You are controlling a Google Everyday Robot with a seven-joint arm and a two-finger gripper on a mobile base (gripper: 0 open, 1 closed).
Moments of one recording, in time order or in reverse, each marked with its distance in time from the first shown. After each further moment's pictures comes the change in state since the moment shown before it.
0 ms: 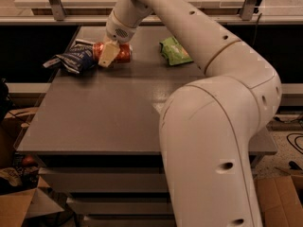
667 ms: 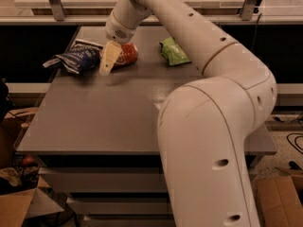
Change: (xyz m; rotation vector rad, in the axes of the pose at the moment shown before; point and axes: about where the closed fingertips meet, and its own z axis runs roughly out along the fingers) arm -0.001 -0.001 0.005 -0.015 -0.020 -0.009
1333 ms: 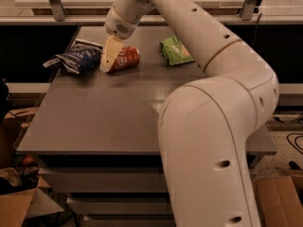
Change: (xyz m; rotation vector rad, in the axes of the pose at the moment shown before) arm -0.009 0.003 -0.018 -0.005 -0.013 -0.029
